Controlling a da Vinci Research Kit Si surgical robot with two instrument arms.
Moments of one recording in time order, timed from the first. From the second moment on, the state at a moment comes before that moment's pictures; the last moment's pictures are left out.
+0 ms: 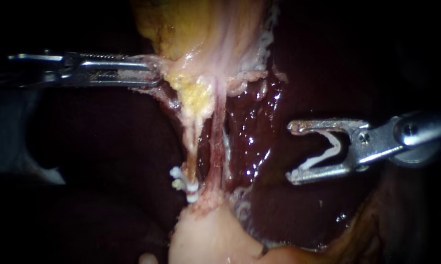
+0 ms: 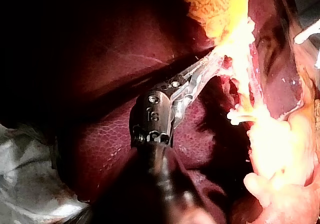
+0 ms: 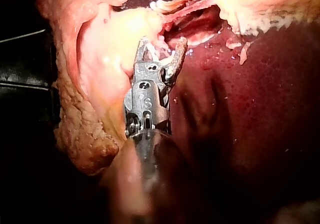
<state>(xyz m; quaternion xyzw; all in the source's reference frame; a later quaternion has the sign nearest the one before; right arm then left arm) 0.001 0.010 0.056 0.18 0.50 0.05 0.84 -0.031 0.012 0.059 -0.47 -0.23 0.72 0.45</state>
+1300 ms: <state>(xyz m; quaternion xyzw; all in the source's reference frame) 0.014 0.011 0.056 0.29 0.55 0.16 0.77 -0.025 0.015 0.053 -0.48 -0.21 0.70 0.48</state>
